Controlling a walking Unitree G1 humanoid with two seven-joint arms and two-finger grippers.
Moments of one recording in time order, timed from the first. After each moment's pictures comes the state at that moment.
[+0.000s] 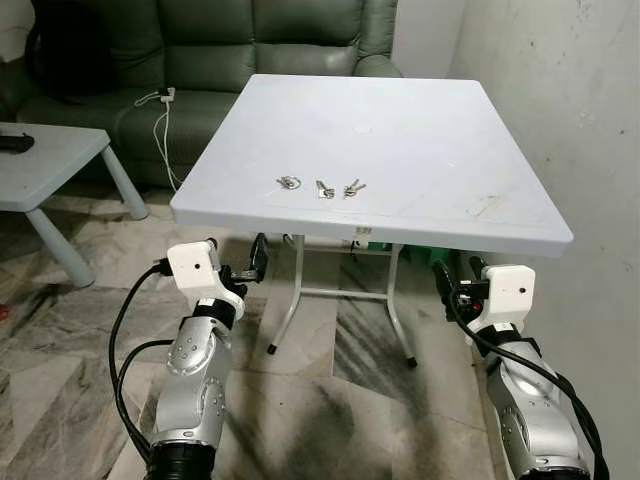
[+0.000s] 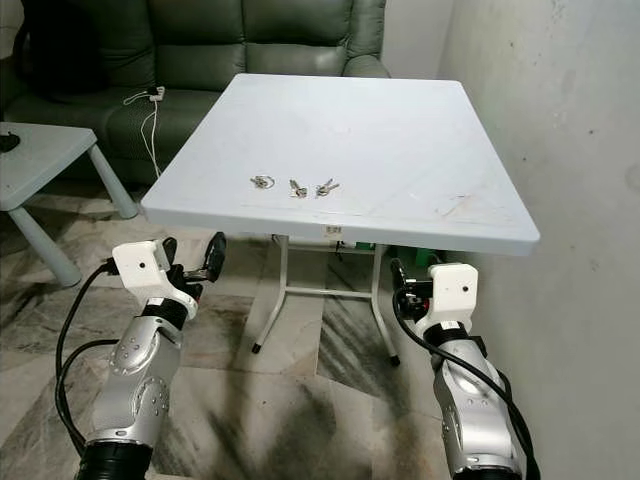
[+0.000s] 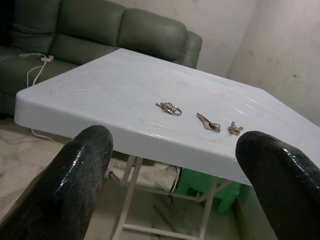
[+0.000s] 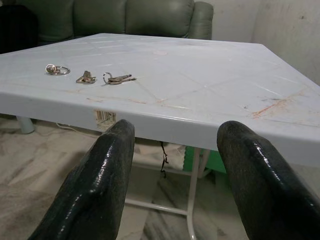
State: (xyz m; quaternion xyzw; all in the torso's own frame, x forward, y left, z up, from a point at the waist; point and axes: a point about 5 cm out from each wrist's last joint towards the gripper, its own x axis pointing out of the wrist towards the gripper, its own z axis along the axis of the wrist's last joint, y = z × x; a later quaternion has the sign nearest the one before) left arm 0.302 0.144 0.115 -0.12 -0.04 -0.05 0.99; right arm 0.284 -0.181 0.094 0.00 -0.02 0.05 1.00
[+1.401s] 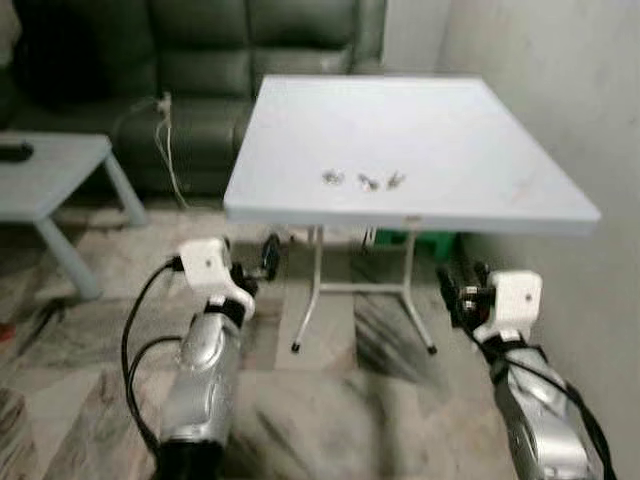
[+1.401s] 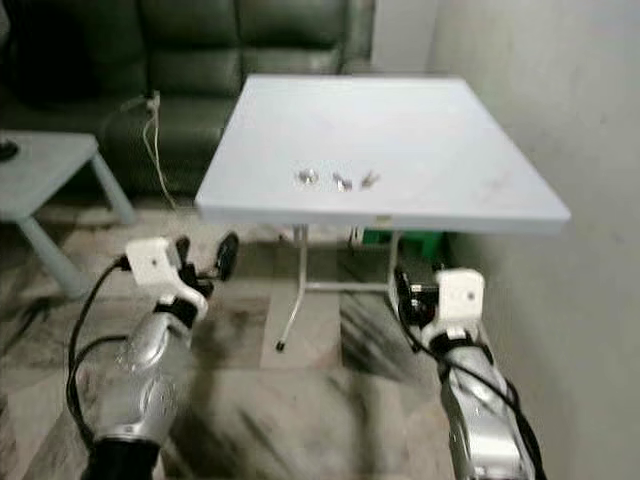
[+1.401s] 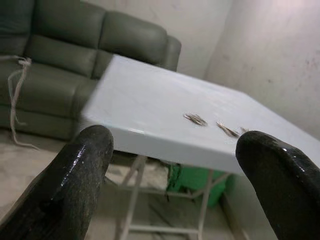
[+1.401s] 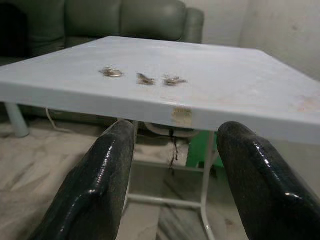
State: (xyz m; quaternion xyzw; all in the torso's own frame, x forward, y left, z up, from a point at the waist) left arm 0.307 0.134 0.120 -0.13 -0.04 -0.07 0.99; right arm 0.277 -0.188 0.092 0.00 -0.02 0.06 1.00
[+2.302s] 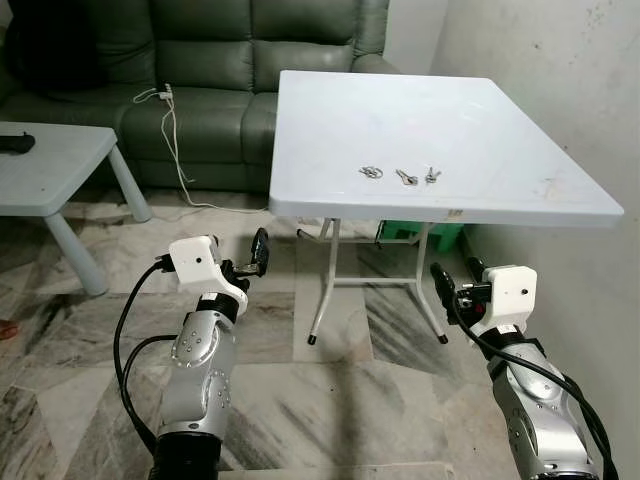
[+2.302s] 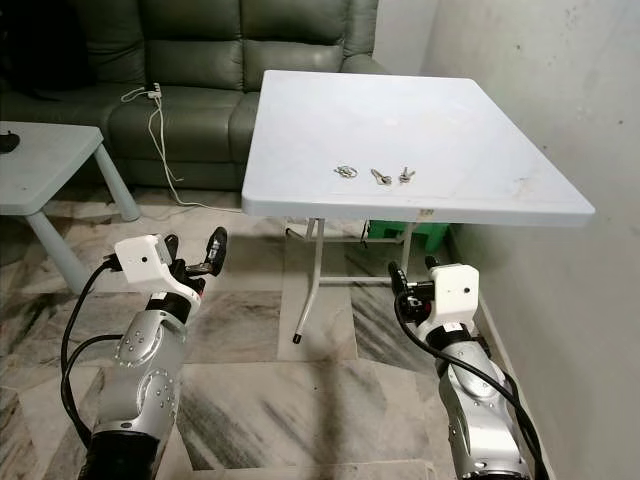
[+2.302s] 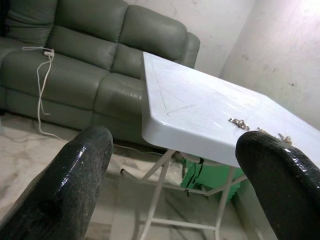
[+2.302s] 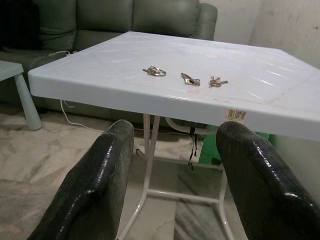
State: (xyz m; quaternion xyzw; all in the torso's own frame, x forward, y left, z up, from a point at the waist) left arm 0.308 0.143 0.119 -0.14 -0.04 -0.04 0.99; right arm 0.280 -0.183 0.096 0.00 -0.02 0.08 1.00
